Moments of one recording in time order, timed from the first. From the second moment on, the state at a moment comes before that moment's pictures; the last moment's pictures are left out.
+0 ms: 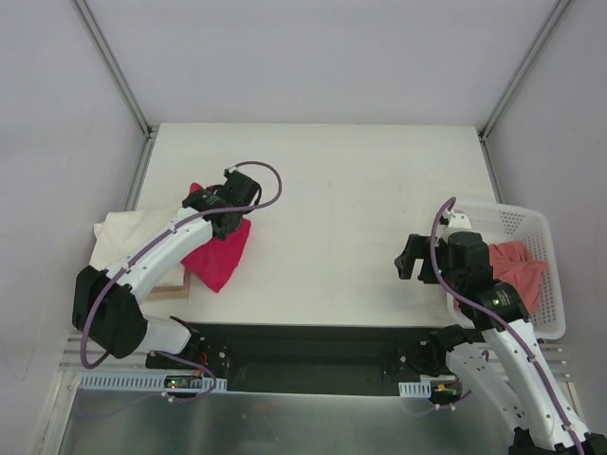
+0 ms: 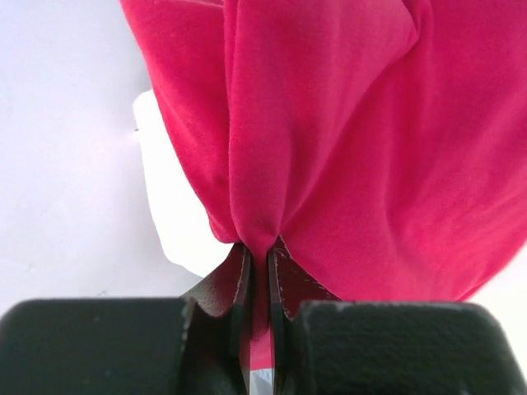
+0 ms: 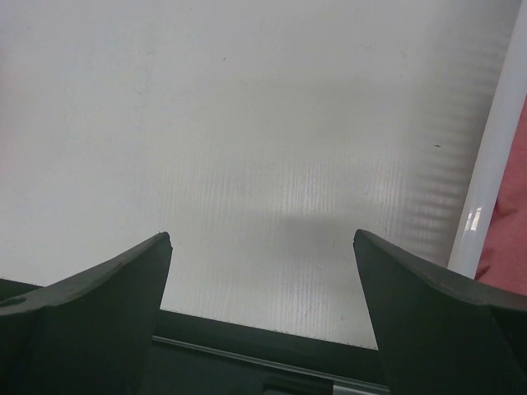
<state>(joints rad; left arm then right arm) -0.53 1.39 1.12 -0.98 -0.78 0.04 0.35 0.56 0.70 -0.80 0.04 0.33</state>
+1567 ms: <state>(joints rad) -0.03 1.34 1.19 -1.01 -0.83 0.04 0.35 0.55 0.69 -0.80 0.07 0.34</state>
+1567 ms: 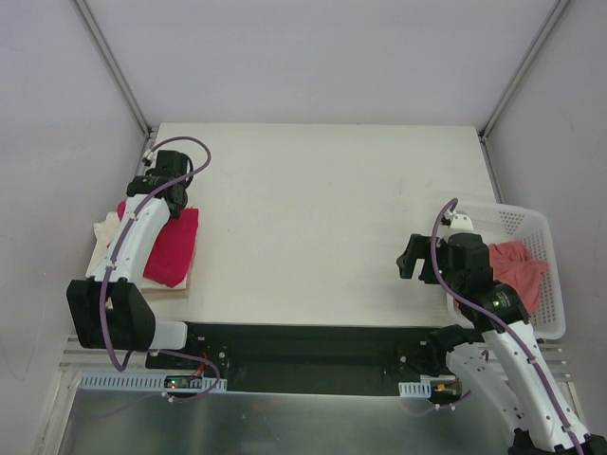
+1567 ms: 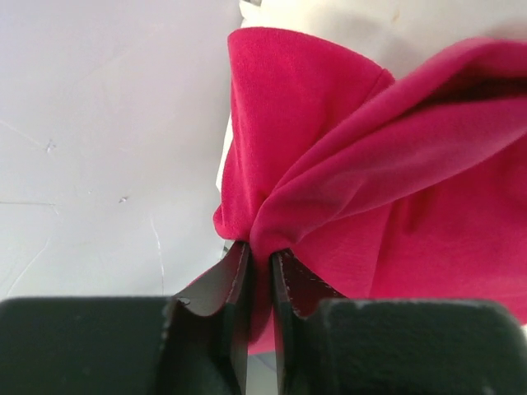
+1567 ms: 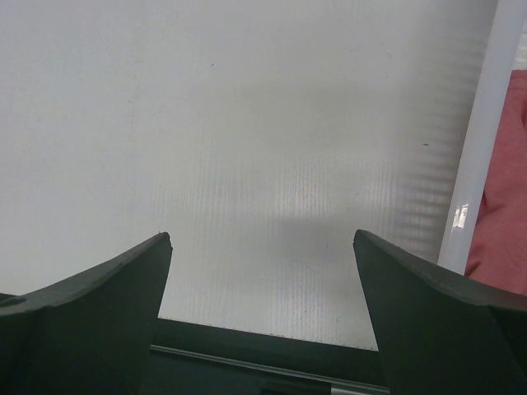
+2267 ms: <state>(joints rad) 0.05 1.33 1.21 -1.01 -0.83 -0.04 0.35 0.54 0.69 -0.80 0.07 0.35</state>
